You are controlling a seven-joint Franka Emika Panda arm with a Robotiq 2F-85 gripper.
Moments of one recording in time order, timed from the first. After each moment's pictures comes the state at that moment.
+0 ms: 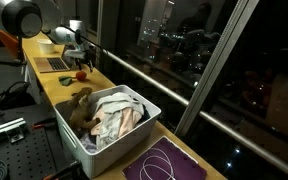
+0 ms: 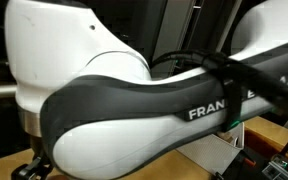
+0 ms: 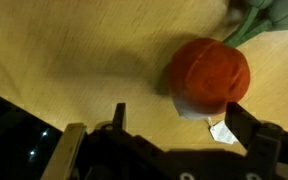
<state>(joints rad) 0.67 1.15 0.19 -0.94 -0.40 2.16 0.26</state>
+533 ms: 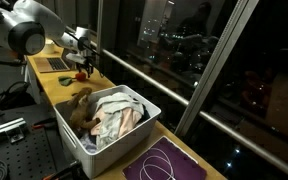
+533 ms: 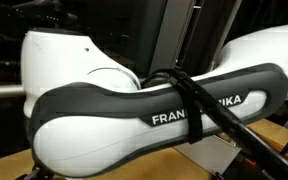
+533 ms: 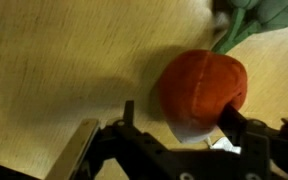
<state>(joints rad) 0.67 1.31 0.18 -0.71 -0.23 2.06 0.23</state>
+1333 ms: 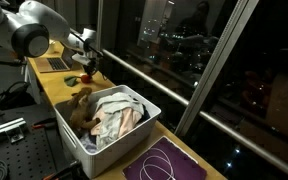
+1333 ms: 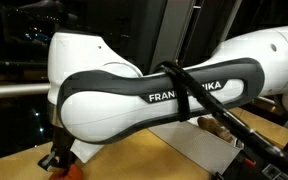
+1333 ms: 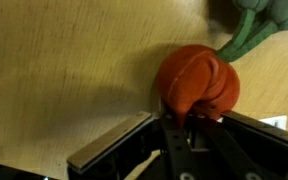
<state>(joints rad) 0.62 1.32 0.18 -0.69 -0.21 2.04 0.28</state>
